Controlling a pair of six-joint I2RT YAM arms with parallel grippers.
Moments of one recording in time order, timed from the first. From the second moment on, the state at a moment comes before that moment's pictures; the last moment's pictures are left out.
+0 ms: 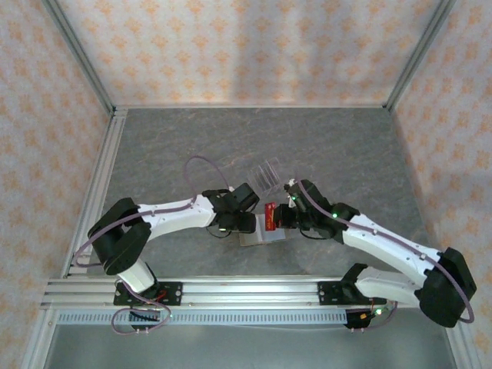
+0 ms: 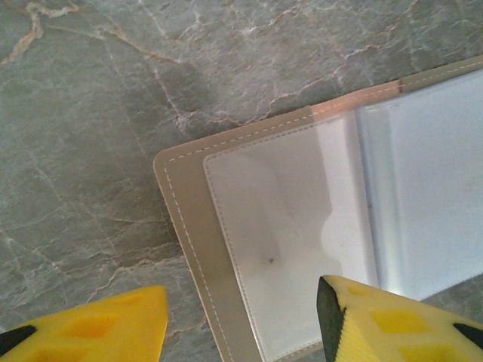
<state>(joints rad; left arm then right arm) -0.86 1.63 0.99 -0.60 -0.01 -0.85 0.76 1.06 0.68 -0.44 -0.15 0.74</state>
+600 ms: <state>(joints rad) -0.86 1.69 0.99 -0.60 -0.03 -0.86 0.76 1.03 0.50 -0.21 -0.16 0.74</state>
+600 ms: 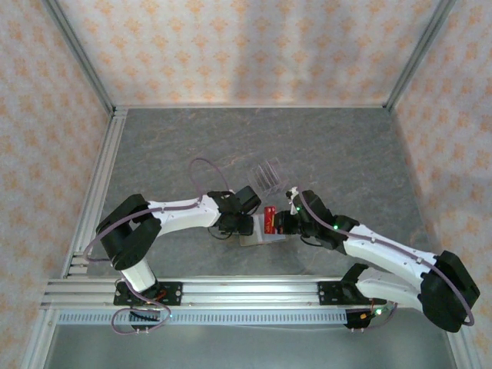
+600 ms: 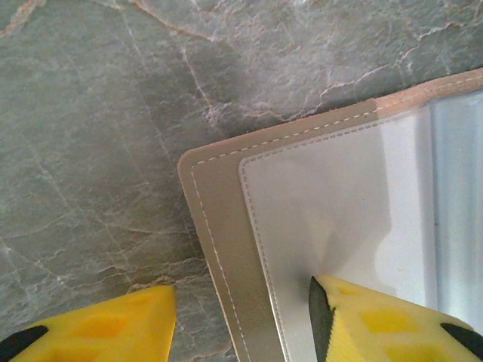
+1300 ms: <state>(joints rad) -0.87 1.69 0.96 -0.59 -0.03 -0.86 0.74 1.14 0.43 0.00 -0.18 0.74</state>
